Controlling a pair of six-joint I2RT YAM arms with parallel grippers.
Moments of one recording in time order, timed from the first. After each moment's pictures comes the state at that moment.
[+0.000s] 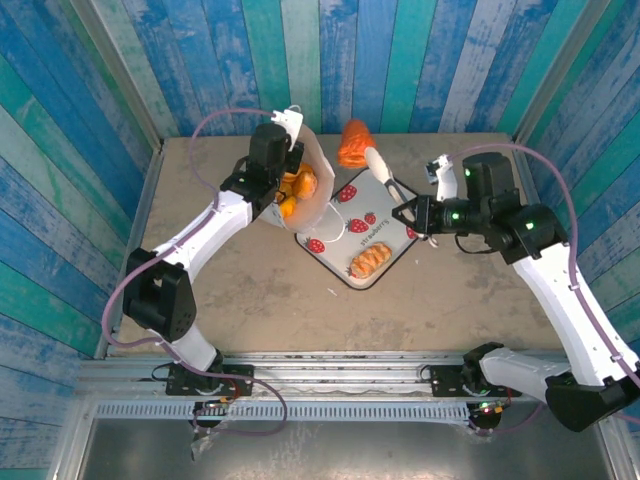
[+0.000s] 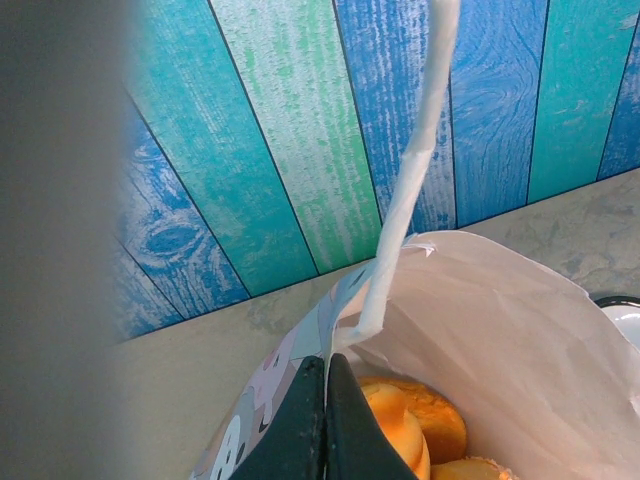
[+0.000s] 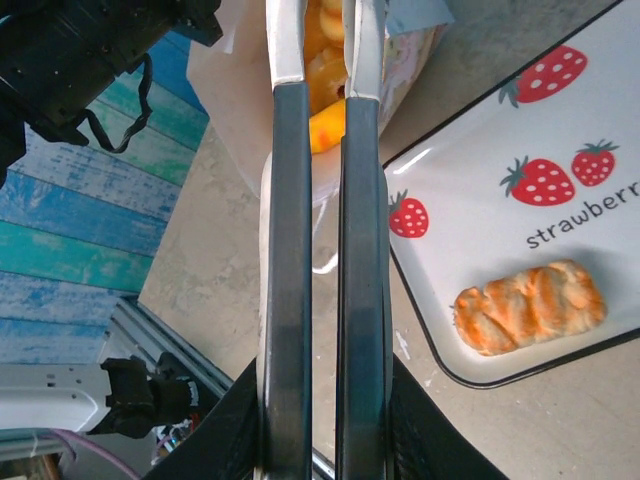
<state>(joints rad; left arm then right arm) -0.46 1.63 1.37 -0.04 -0.32 0.15 0.40 1.12 1.36 -0.92 -0.45 0.43</state>
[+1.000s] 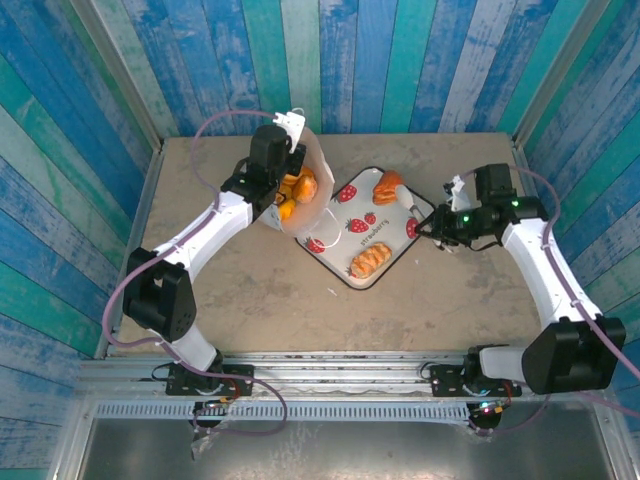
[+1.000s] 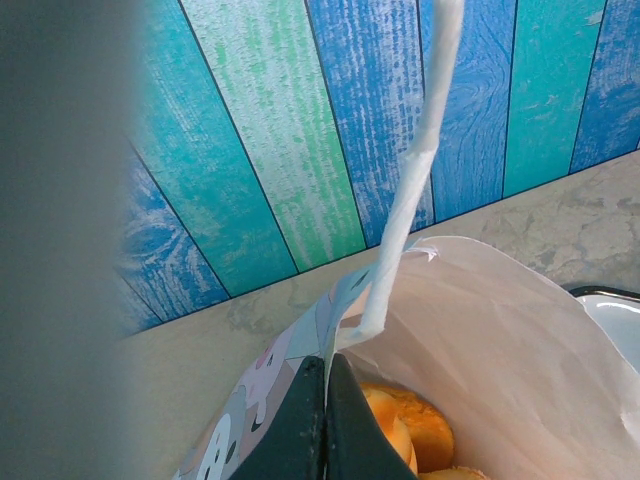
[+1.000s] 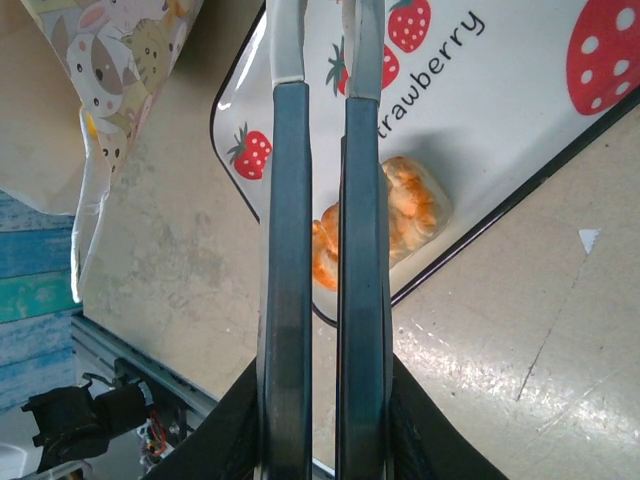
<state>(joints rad) -0.46 1.63 1.35 -0.03 -0.28 0.15 0.08 1.30 1.13 -0.94 -0.63 0.30</state>
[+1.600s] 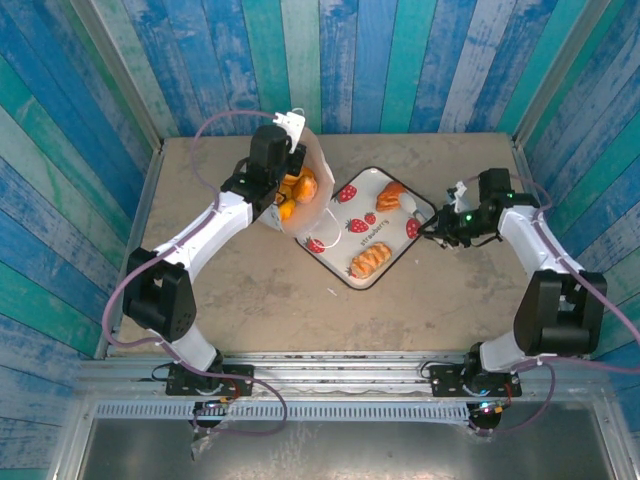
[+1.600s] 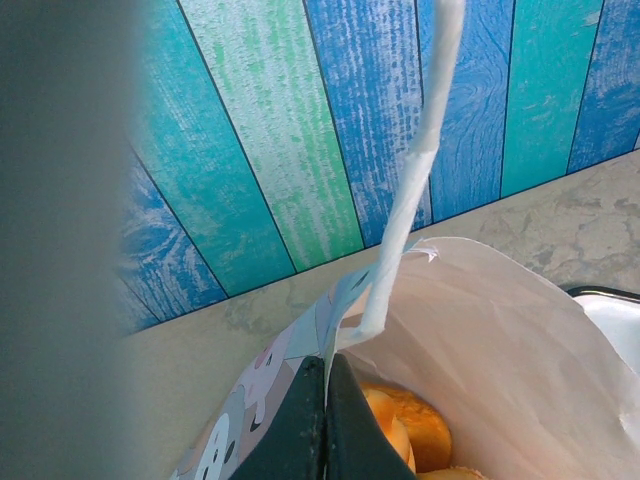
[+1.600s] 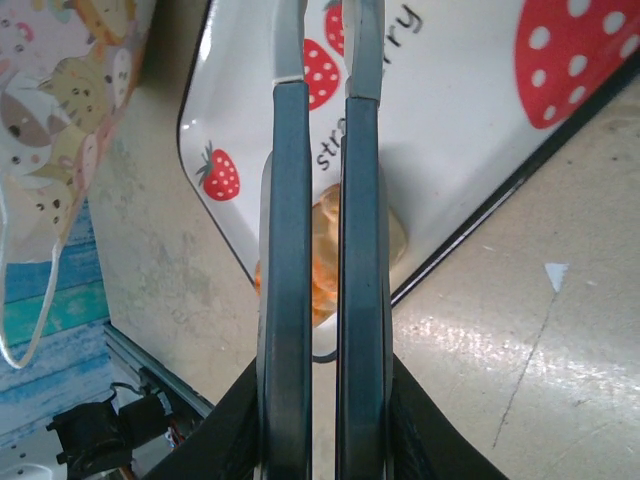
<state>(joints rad) -0.46 1.63 1.35 -0.03 -0.27 0.15 -0.05 1.50 1.08 -0.84 -0.75 0.24</state>
